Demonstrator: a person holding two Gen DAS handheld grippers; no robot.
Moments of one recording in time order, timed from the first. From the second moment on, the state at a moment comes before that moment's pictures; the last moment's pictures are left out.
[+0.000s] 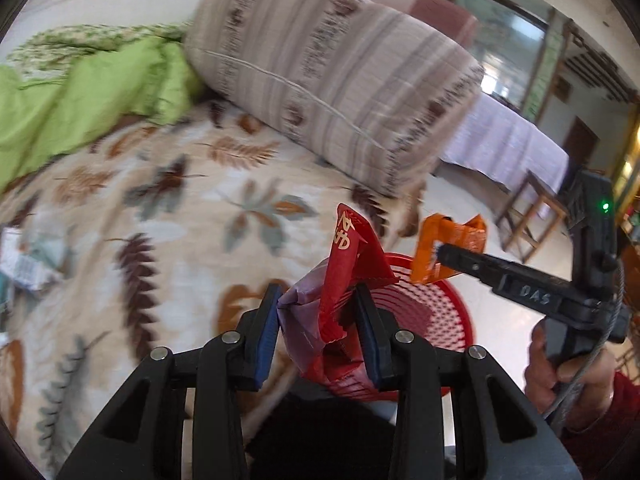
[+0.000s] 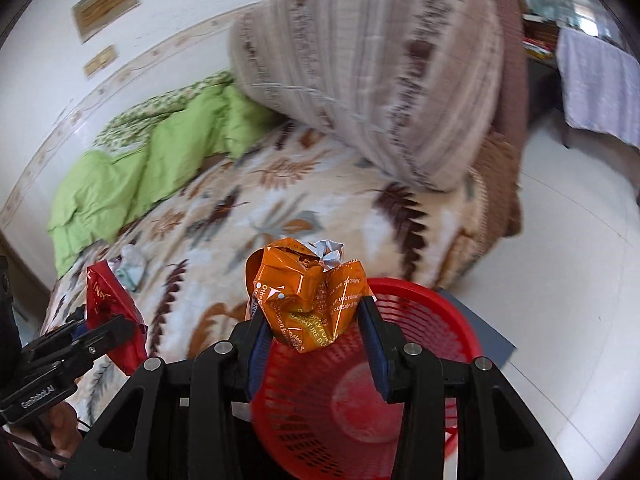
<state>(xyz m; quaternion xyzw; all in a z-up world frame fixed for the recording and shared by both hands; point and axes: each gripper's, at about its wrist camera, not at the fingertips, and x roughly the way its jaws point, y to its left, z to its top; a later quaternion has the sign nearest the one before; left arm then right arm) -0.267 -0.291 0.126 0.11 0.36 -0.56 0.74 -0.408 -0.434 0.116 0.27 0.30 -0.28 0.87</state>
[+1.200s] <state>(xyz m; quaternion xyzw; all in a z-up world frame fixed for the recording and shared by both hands) -0.118 -0.035 0.107 -0.02 0.38 -0.23 0.90 -0.238 -0.281 0.127 0.17 0.37 -0.05 0.91</state>
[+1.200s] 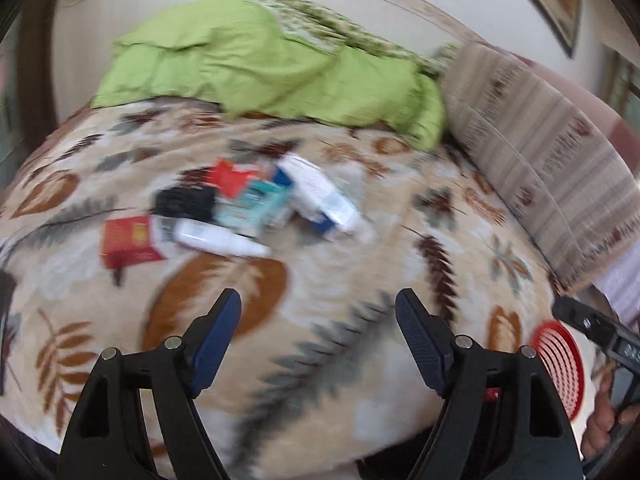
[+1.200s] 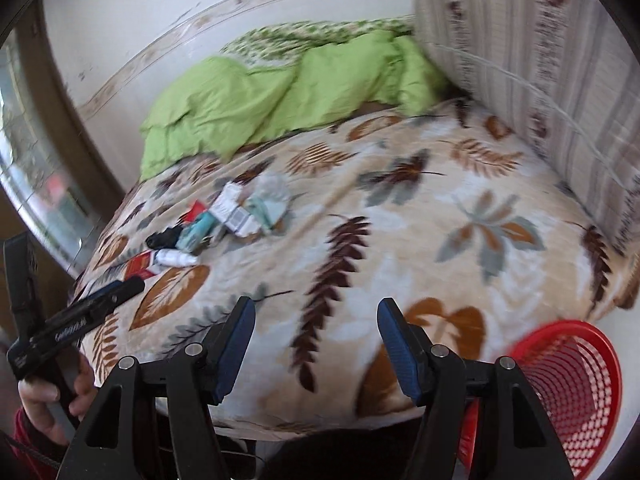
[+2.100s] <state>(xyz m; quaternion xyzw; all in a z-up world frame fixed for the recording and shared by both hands) 0.030 0.078 0.028 -0.05 0.46 -0.24 0.85 -0.031 -0.239 0.069 0.26 0.38 0.00 0.89</state>
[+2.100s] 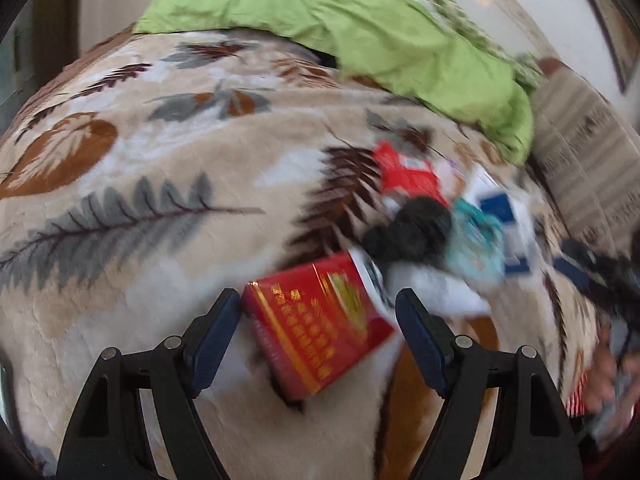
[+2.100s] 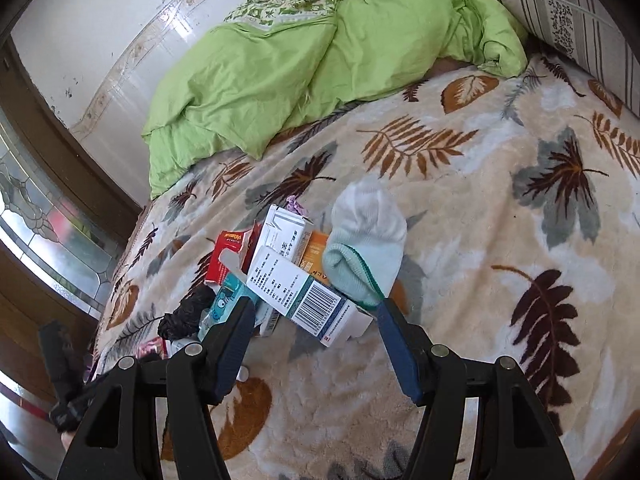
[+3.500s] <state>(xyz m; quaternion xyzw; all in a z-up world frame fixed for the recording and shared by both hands) 0.013 0.030 0.010 0.11 0.45 -0.19 0.86 -0.006 -0.181 0.062 0.02 0.39 0.02 0.92</state>
